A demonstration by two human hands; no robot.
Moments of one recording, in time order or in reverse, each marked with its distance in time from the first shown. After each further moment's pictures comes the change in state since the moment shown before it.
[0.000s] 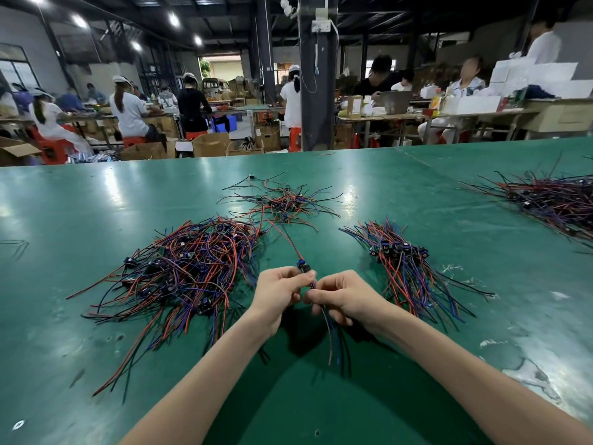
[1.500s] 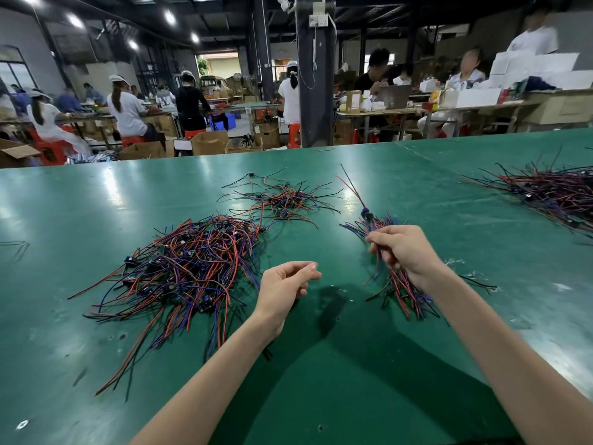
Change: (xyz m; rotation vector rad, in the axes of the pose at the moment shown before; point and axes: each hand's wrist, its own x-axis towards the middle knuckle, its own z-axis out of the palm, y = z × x) left_hand 0.000 -0.010 0.000 0.032 0.028 0.080; right_hand 0.008 -0.018 -0.080 0.056 0.580 0.021
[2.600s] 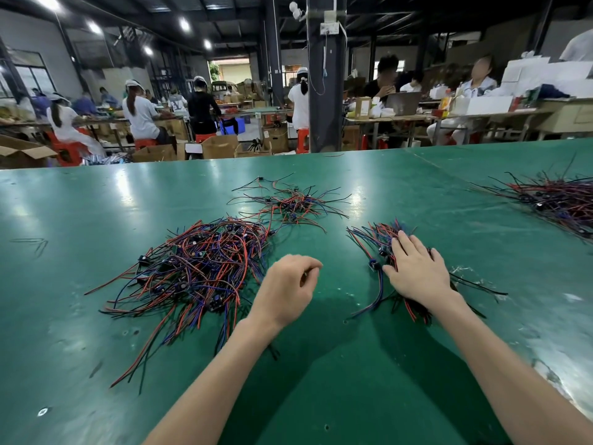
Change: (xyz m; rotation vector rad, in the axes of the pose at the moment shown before) left_hand -0.007 0.020 -0.012 0.917 -0.003 0.650; right_hand 0.008 0.038 -0.010 -1.418 0.025 -0.126
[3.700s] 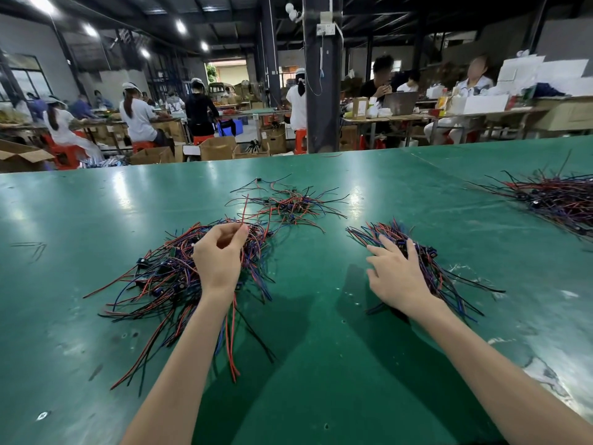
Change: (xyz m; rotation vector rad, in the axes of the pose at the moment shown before) left_hand 0.025 -0.039 -0.055 -0.412 0.567 -0.488; right_hand -0.013 -0.028 -0.001 0.045 0.117 -0.211
